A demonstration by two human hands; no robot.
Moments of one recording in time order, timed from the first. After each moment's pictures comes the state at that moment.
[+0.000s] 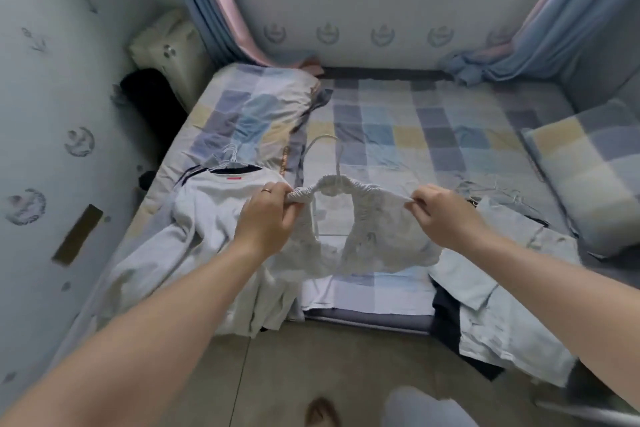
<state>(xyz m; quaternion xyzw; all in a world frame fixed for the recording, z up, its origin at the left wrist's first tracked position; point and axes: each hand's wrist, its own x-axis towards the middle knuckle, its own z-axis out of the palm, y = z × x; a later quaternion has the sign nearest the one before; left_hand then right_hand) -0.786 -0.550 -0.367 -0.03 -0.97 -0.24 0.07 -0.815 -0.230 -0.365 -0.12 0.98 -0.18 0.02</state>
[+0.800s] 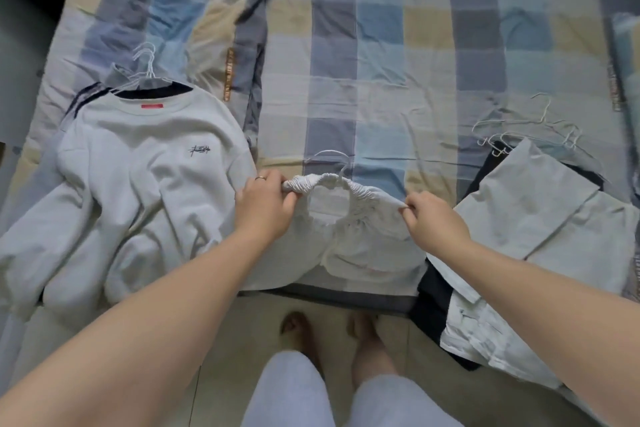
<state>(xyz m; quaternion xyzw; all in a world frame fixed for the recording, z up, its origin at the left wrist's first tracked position) -0.965 -0.438 -0.610 0.11 -0.97 -0.18 -0.15 -0.973 -0.147 -0.628 0.00 0.95 -0.18 0.25</state>
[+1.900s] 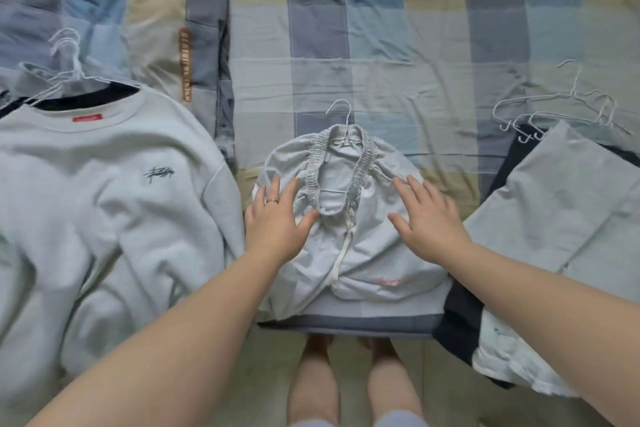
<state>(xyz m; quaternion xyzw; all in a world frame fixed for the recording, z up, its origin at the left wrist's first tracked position) -1.022 -0.450 -0.746 0.08 -0.94 -0.16 -0.29 -1.022 -0.177 -0.748 -0.02 0.94 -0.09 0.33</state>
